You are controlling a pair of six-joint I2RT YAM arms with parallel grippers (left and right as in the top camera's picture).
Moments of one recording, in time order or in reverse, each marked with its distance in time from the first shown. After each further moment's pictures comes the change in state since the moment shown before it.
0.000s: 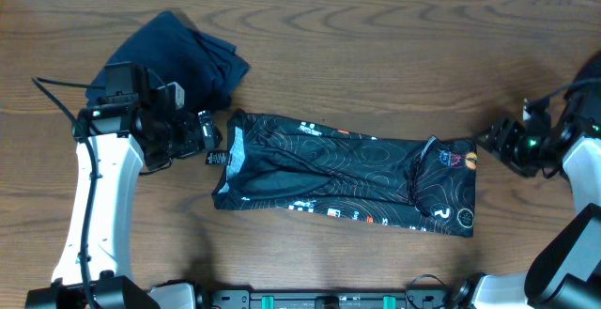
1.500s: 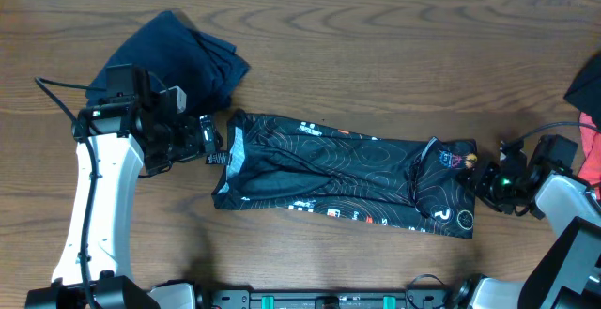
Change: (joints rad) left arm 0.000 0.000 0.000 -0.036 0.000 0.022; right arm 0.000 -0.074 -0.350 0.211 0.048 0.012
